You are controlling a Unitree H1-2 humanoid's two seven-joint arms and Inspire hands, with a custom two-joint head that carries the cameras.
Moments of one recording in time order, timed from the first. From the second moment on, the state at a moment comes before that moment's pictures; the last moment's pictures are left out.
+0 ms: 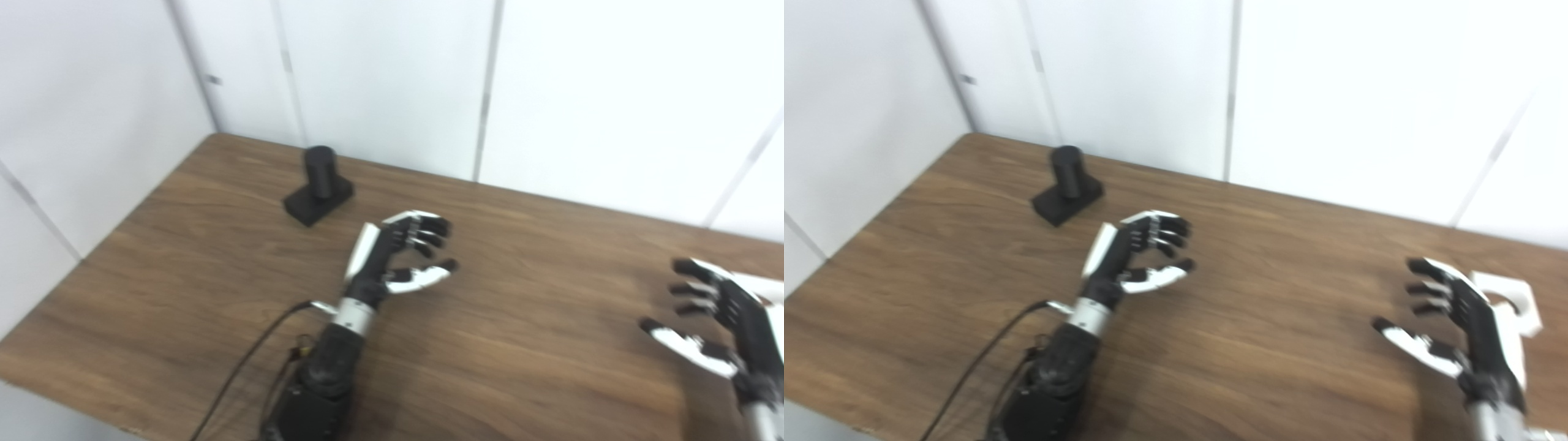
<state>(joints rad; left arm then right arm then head) -0.19 0.05 -0.03 0.22 0.15 -0.33 0.02 -0.11 -0.22 -0.04 -0.03 -0.21 -0.08 -0.02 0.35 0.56</state>
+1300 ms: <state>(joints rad) -0.25 0.19 0.04 0.14 0.35 -0.23 0.11 -0.10 -0.22 -0.04 -0.13 -0.20 0.01 0.00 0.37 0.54</state>
